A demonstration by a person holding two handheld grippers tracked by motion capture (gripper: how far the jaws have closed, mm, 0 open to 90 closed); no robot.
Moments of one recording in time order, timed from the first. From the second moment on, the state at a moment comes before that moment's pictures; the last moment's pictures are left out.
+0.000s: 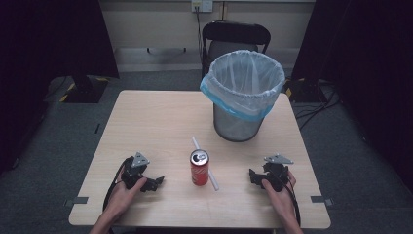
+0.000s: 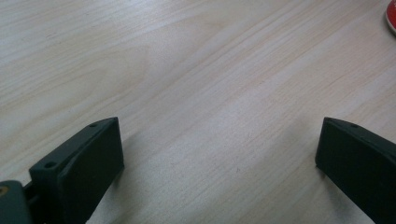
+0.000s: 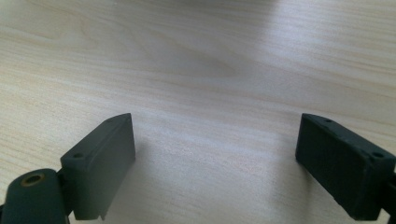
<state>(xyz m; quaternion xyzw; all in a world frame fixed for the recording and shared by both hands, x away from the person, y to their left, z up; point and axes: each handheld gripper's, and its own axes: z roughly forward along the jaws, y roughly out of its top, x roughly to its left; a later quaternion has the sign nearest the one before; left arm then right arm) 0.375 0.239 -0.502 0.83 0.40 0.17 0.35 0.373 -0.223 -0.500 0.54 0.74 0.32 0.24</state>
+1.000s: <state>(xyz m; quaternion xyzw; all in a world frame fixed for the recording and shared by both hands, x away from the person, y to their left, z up) 0.375 0.239 -0.502 0.83 0.40 0.17 0.35 0.376 -0.204 -0.468 0.44 0.78 0.38 0.20</state>
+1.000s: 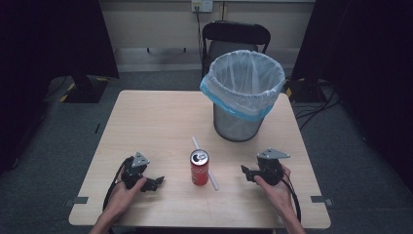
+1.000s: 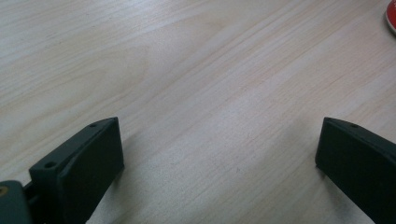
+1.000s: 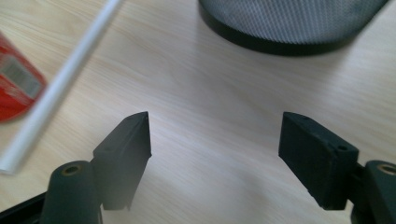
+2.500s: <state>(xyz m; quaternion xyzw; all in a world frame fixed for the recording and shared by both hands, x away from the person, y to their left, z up) 0.375 0.239 -0.502 0.83 0.40 0.17 0.35 0.369 -0.079 -0.448 0.27 0.85 0.44 0.09</state>
